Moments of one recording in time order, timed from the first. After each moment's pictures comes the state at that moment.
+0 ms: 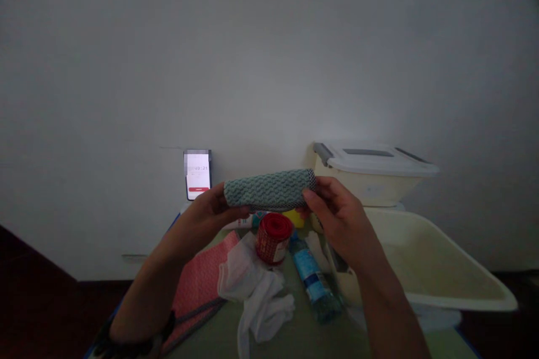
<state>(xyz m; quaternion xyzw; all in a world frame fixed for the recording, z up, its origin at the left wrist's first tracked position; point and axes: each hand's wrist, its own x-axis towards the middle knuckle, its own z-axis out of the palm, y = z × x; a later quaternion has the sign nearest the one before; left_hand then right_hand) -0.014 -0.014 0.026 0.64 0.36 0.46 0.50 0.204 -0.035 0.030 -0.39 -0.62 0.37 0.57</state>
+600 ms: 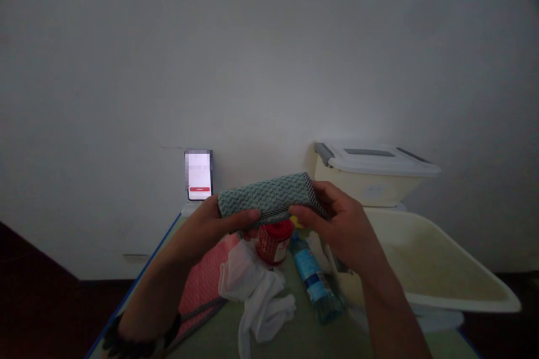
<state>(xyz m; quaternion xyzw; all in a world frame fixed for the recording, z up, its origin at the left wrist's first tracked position) -0.007 -0.021 0.028 0.66 0.36 0.41 0.51 0.205 -0.038 0.031 -0.43 -0.67 0.33 0.51</state>
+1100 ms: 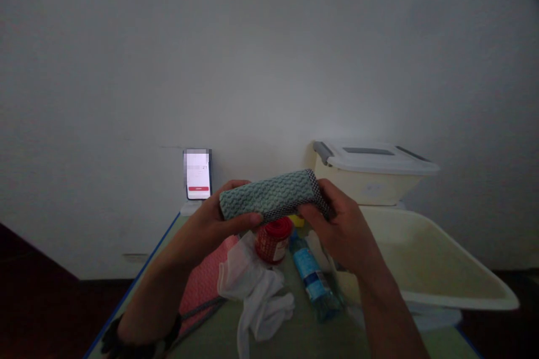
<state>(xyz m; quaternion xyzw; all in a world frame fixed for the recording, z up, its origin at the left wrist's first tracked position) -0.005 -0.023 0.024 0.64 0.33 0.46 0.52 0.208 -0.040 0.032 -0.44 -0.73 0.18 0.49</state>
